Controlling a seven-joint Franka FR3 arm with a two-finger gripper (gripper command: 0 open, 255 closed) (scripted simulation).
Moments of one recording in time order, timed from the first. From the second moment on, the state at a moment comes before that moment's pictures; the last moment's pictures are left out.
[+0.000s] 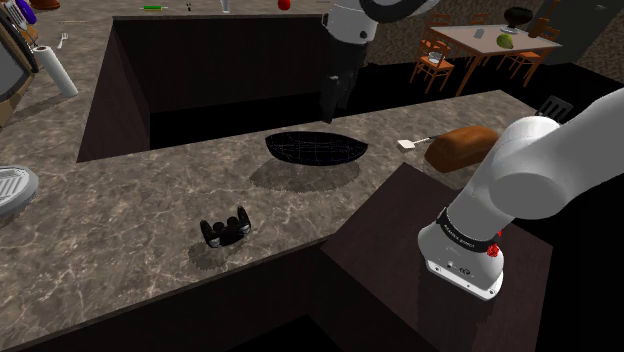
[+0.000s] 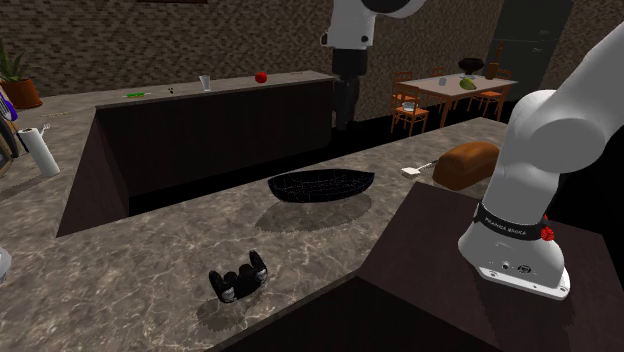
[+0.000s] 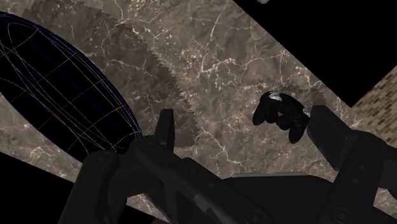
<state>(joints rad) 0.10 -0.50 0.10 -2.51 0.15 2.00 -0.13</state>
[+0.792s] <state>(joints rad) 0.15 -0.06 0.18 -2.43 0.12 2.40 -0.16</state>
